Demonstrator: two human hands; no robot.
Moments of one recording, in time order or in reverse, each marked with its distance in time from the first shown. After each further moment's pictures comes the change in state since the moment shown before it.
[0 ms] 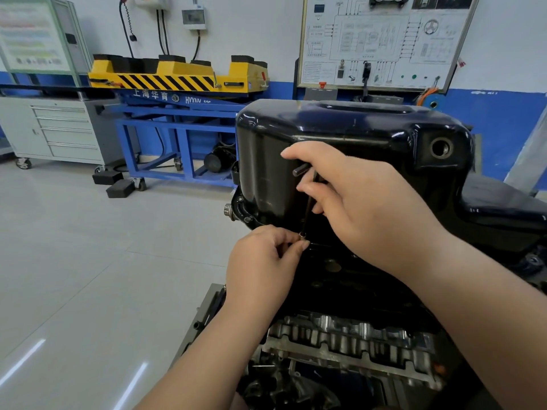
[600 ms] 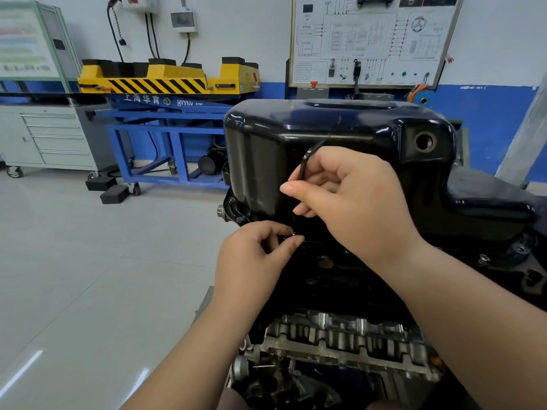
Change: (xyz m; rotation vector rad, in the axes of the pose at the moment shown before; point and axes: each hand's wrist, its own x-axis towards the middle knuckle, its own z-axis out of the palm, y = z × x) left_hand 0.003 -0.001 -0.005 -0.165 -0.035 -0.048; right_hand 0.000 0.004 0.017 0.495 0.235 0.244
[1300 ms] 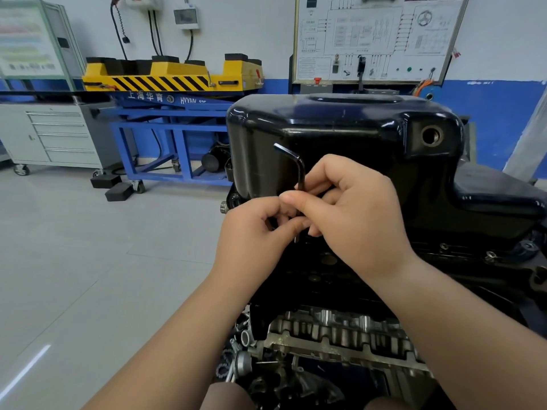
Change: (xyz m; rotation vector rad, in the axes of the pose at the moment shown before) left_hand 0.016 0.017 -0.014 -0.050 -0.053 0.164; right_hand -0.013 0.007 0.011 -0.036 0.086 0.006
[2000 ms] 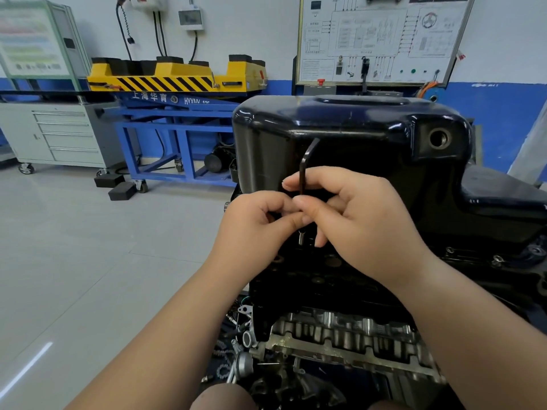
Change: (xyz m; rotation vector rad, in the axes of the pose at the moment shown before) left_hand 0.008 0.007 -0.012 -0.073 -0.119 -0.064; right_hand -0.002 -0.001 -0.009 -0.037 -0.192 -0.096
